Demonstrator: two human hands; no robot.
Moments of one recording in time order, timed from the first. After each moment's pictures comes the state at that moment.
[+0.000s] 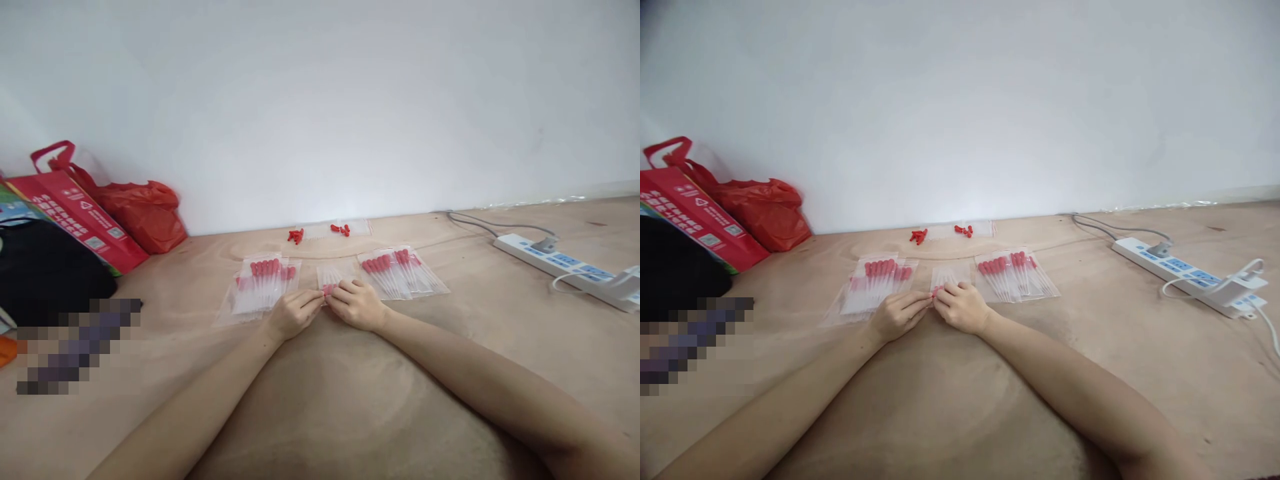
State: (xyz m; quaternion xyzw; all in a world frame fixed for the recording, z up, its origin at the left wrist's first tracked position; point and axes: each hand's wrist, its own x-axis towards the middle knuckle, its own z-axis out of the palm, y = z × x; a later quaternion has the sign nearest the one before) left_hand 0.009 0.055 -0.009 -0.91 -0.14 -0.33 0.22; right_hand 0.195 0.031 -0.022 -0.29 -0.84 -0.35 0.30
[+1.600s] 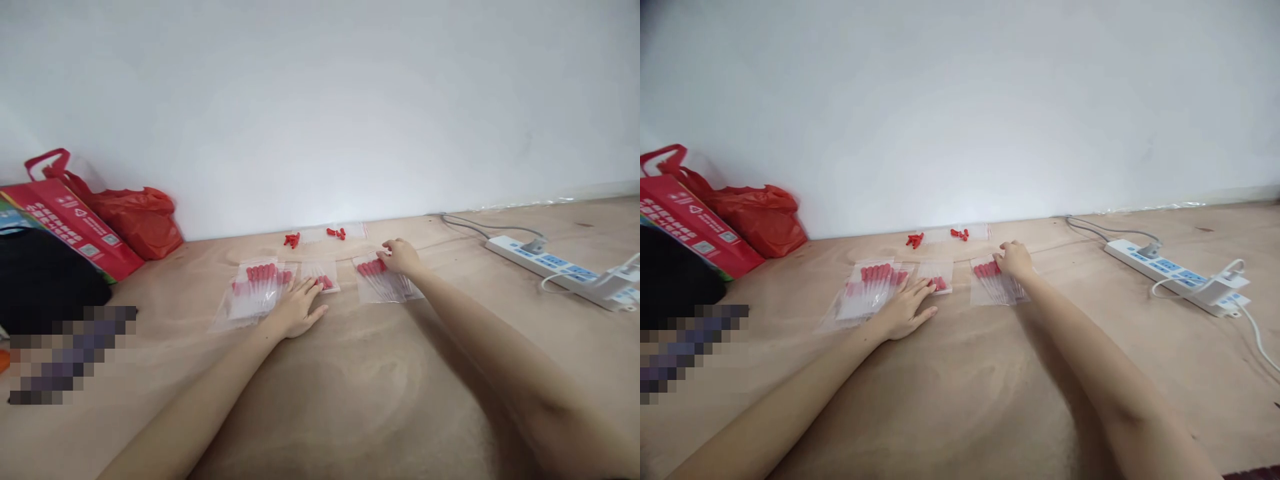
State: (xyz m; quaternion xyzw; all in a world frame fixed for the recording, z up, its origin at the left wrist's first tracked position) left_hand 0.020 0.062 0.000 -0.93 -0.37 -0.08 0.00; right_hand 0.312 0.100 -0.001 -0.75 -0.61 0.01 0.25
